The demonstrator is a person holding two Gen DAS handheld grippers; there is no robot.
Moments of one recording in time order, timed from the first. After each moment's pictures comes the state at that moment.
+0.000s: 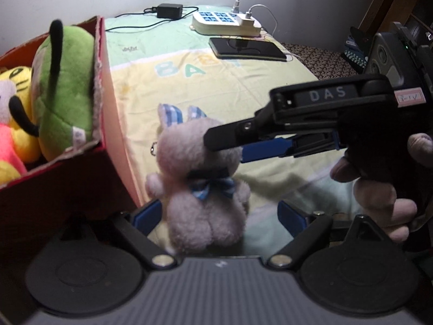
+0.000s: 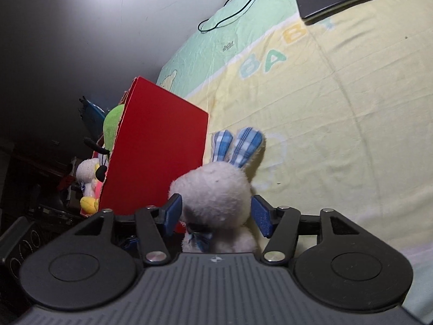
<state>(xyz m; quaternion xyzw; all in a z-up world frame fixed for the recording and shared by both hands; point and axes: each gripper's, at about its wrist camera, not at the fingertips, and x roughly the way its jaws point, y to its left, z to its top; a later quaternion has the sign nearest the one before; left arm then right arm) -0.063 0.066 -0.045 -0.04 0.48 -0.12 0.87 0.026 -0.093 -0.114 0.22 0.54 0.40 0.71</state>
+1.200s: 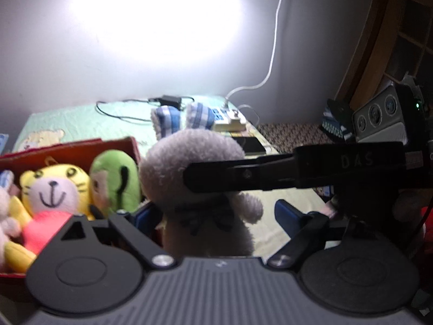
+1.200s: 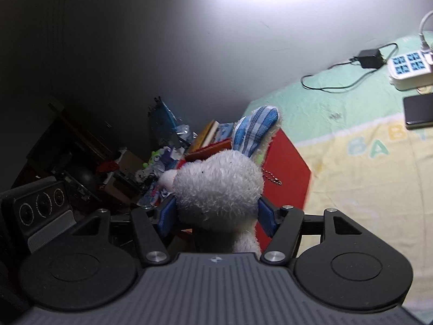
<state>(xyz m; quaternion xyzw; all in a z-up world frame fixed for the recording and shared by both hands) -0.096 0.116 0.077 -0.07 0.32 -0.13 0.94 -0.014 -0.057 0.018 0.19 0.37 0.54 0.73</state>
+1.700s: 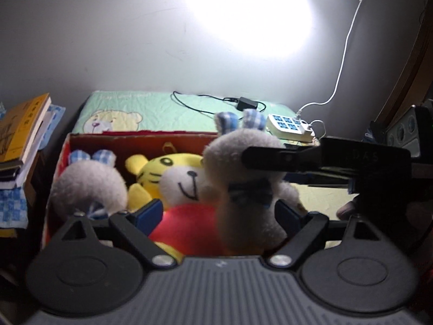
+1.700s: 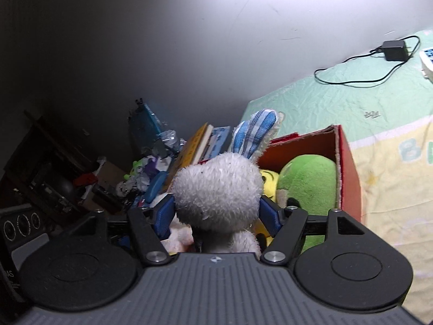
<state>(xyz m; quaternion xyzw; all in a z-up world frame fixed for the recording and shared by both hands) -0.097 0.272 0.051 -0.12 0.34 -0.06 0.93 -0.020 0.059 -0.004 0.19 0.39 0.46 0.78</state>
